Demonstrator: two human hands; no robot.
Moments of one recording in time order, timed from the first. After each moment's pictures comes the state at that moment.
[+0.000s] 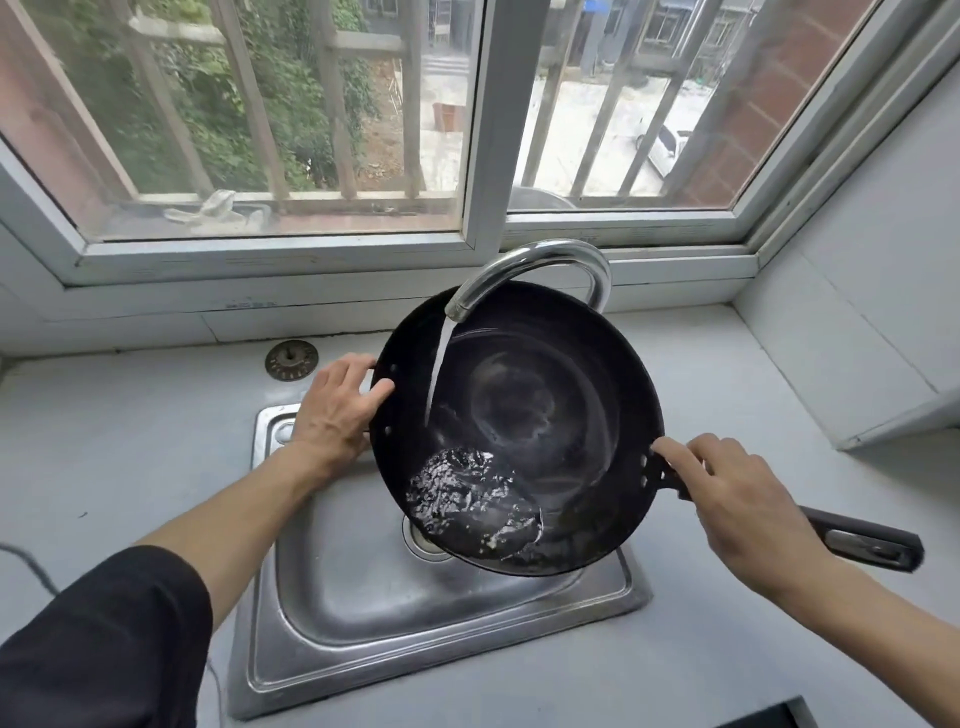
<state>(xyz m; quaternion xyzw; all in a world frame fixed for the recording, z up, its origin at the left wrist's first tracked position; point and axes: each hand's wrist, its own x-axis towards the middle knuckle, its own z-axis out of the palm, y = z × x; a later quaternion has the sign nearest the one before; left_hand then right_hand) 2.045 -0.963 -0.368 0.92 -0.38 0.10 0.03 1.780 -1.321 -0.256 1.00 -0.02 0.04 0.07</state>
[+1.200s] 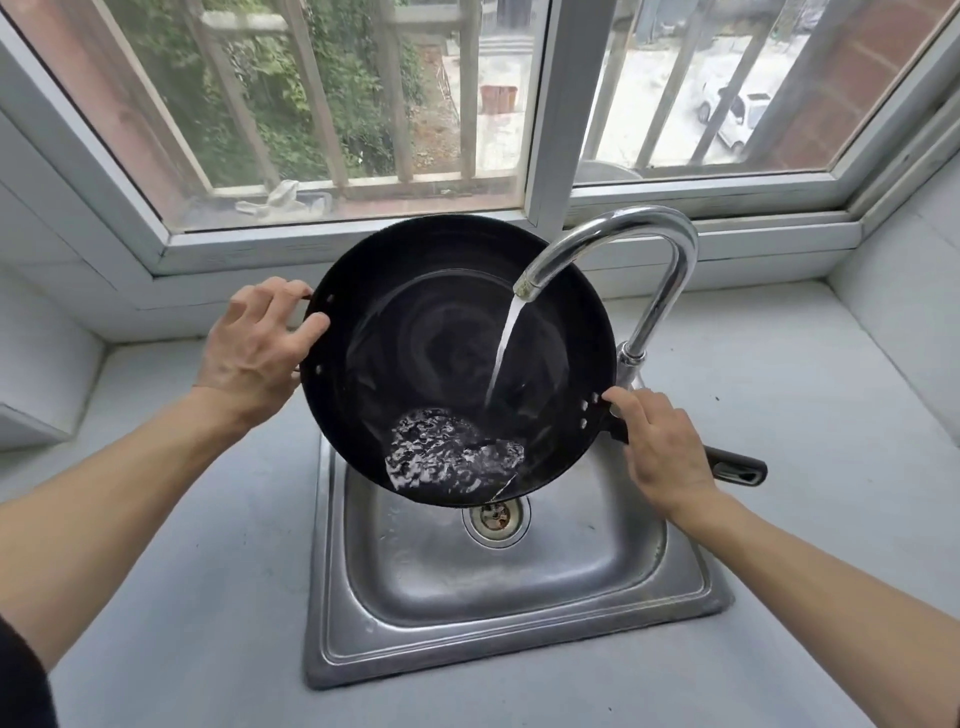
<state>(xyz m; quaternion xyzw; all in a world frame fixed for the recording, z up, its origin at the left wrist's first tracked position) 2.077 -0.846 -0.291 0.91 -0.34 0.22 -0.07 1.887 -1.254 -0.355 0.99 0.00 0.16 -0.07</state>
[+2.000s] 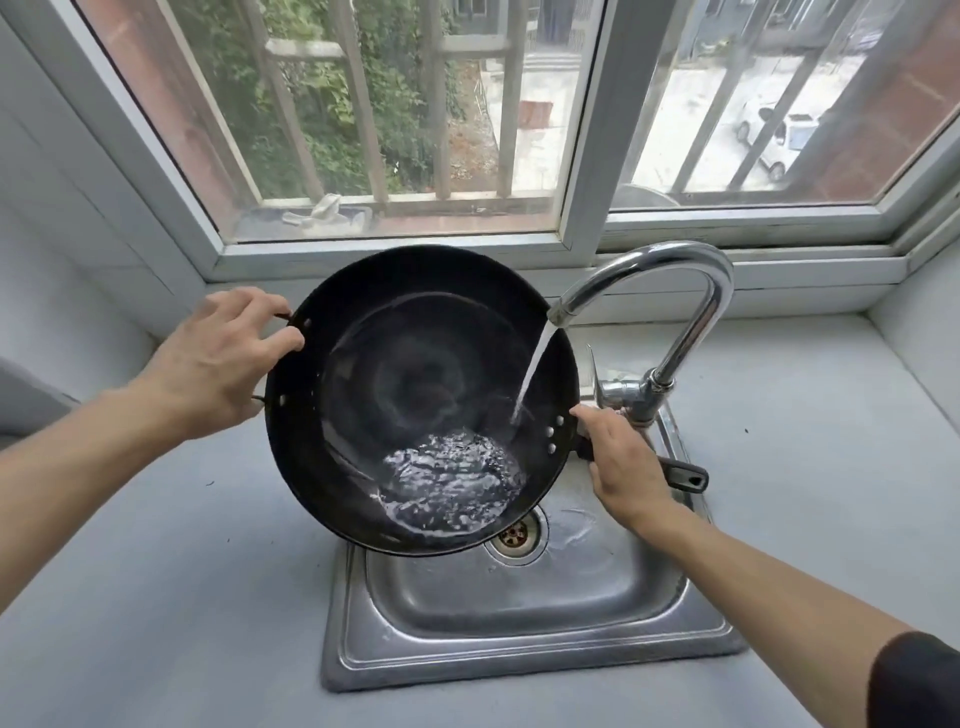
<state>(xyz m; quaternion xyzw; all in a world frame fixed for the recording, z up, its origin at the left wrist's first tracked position) 2.059 -0.795 -0.231 0.93 -0.35 0.09 -0.12 1.922 -1.213 -0.376 0.98 0.04 0.07 -0.17</state>
